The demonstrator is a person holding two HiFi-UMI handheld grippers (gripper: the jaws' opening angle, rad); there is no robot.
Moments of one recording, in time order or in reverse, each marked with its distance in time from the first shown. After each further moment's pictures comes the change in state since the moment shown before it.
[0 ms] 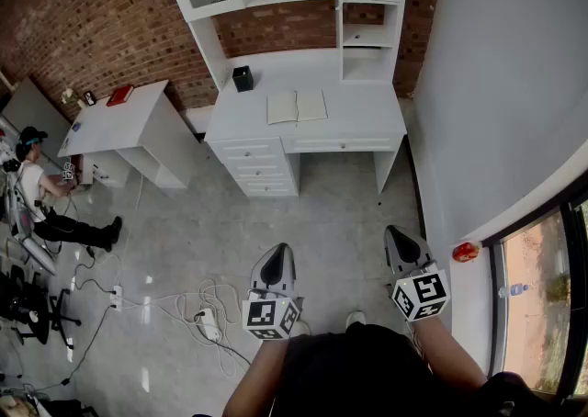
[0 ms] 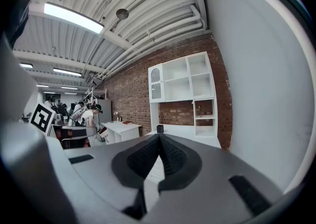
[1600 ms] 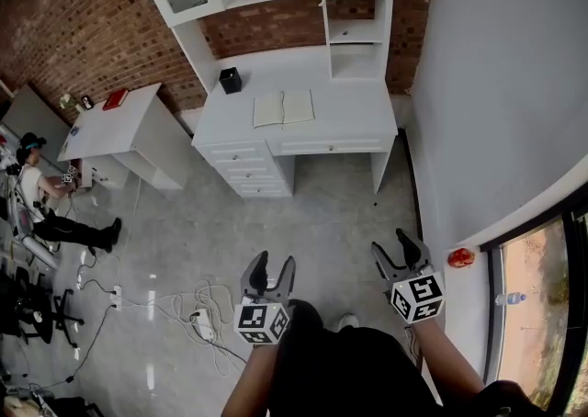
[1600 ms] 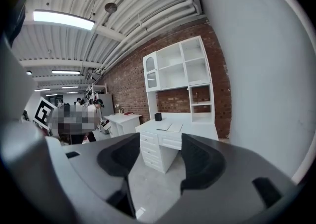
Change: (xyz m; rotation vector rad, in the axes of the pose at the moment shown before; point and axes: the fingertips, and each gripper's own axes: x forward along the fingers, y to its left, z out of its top) left arm 0.054 -0.048 -0.049 0.013 0.124 -0.006; right arm 0.003 -0.093 -0.054 0.038 0.116 0.035
